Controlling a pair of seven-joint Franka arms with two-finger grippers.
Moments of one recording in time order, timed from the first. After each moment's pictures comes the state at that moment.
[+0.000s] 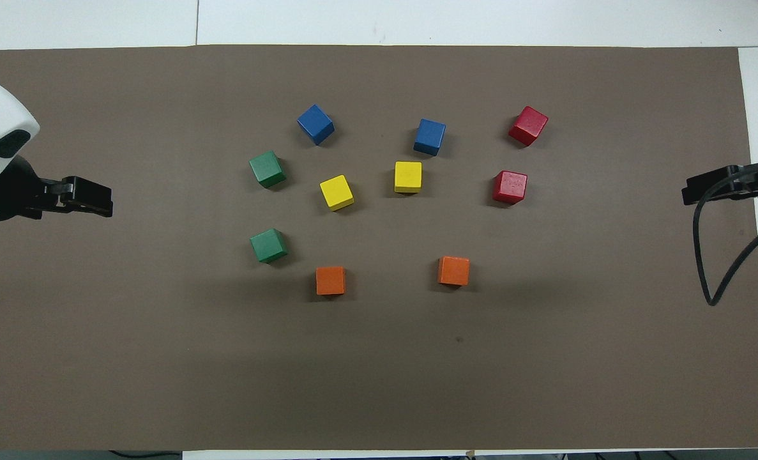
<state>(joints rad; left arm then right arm) 0.06 -0.03 -0.16 -1.69 0.00 1.63 -0.05 0.06 -0.02 -0.10 -1.63 -0.01 1.61 -0.09</state>
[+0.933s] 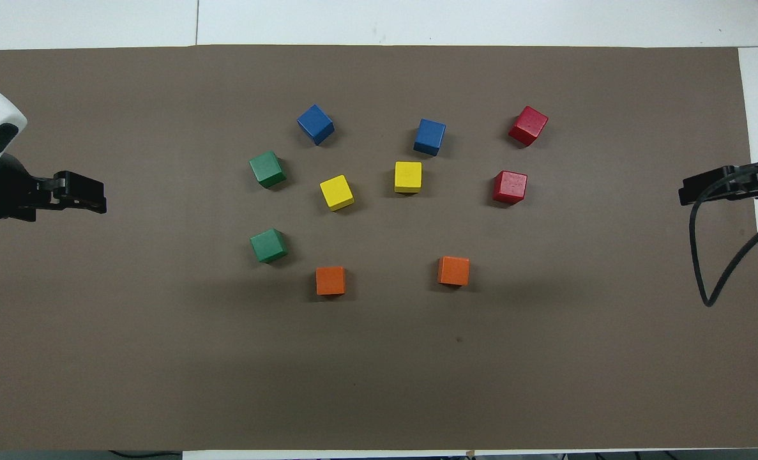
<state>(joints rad) 0.06 -0.02 -0.16 -1.72 -0.01 1.72 -0.20 0.08 -0.02 -0.09 -1.65 -0.01 1.64 -0.03</state>
